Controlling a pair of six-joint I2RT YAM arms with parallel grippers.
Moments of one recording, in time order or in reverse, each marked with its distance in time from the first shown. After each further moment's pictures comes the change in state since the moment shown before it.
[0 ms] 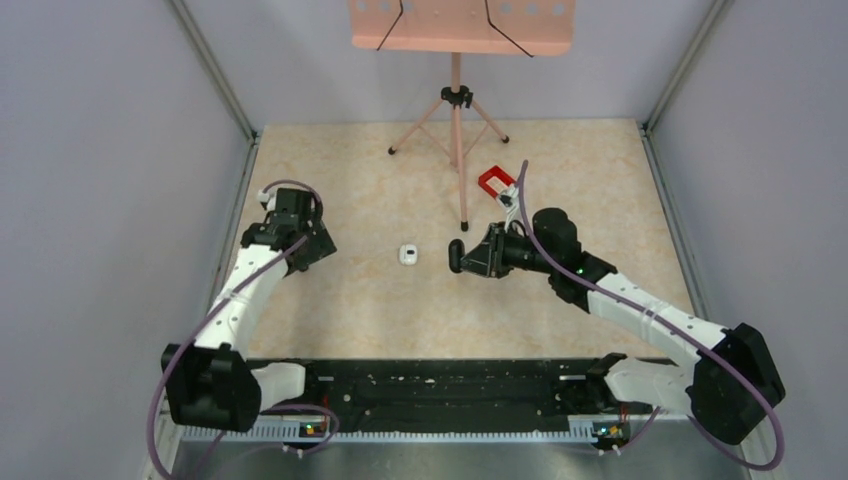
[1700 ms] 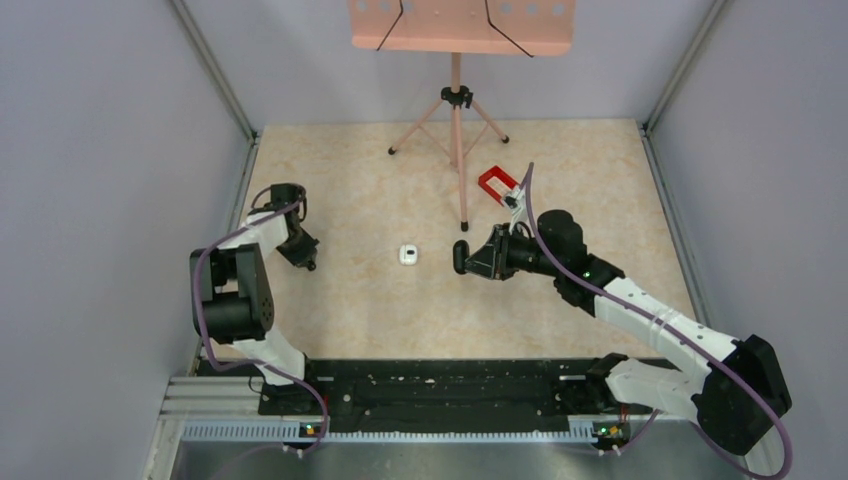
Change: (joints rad) left arm 0.223 0.502 0.031 0.222 0.081 -0.172; right arm 0.000 -0.059 0.000 -0.072 0.027 -0.024
